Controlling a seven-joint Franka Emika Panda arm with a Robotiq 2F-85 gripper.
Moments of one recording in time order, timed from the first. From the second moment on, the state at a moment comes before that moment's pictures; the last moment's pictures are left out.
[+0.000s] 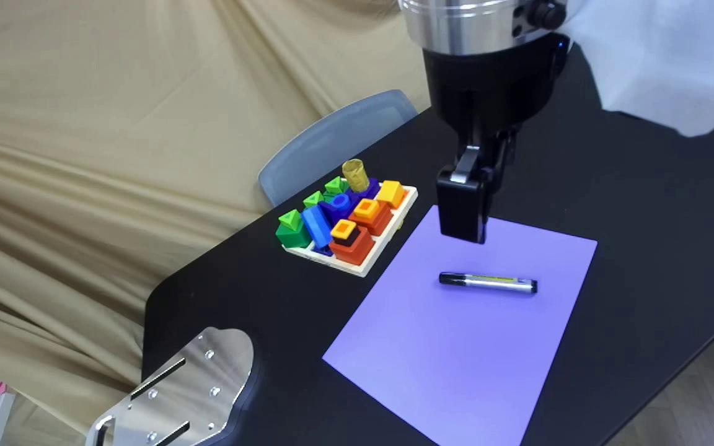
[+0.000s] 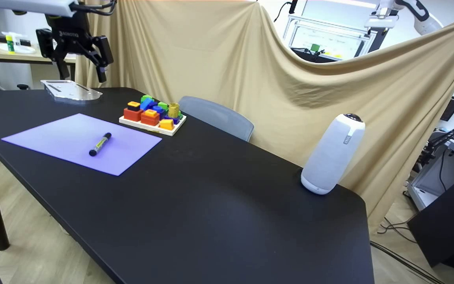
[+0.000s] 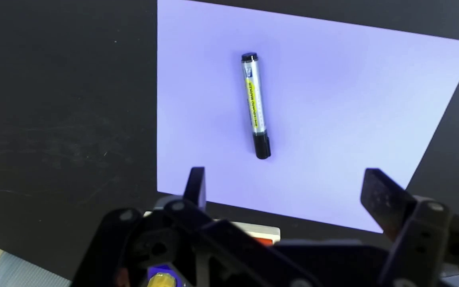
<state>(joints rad) 0.23 -0.14 0.34 -2.60 -0.18 2.63 0.16</state>
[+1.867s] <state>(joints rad) 0.34 0.39 0.09 -2.49 -0.38 3.09 0.13</state>
